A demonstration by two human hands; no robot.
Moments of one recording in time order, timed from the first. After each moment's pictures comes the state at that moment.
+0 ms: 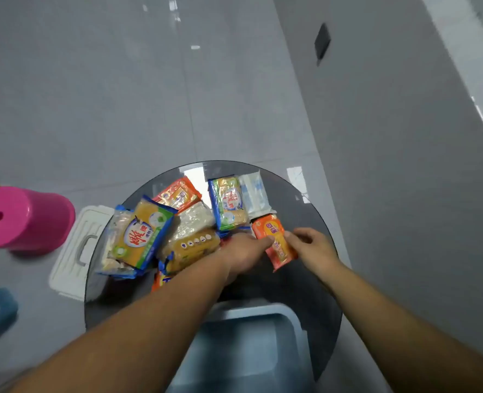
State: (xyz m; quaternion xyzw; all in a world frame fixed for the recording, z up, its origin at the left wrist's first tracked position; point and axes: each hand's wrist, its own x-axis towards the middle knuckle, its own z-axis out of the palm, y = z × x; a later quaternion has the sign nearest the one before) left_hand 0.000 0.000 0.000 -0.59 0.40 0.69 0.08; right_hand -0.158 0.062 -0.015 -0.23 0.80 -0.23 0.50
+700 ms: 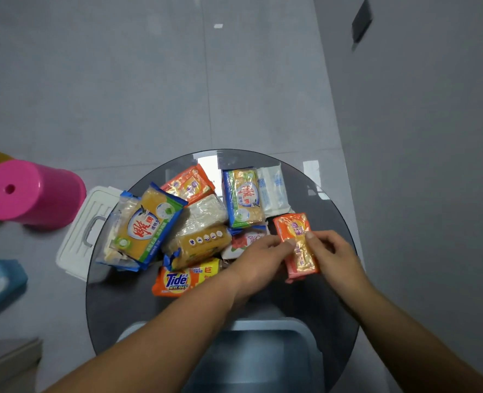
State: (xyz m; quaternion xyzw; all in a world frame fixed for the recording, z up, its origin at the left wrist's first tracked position) left_hand 0.002 0.016 -0.002 -0.55 0.31 0.78 -0.03; right_hand -0.156 0.067 -0.011 -0.23 0.77 -0.28 0.53
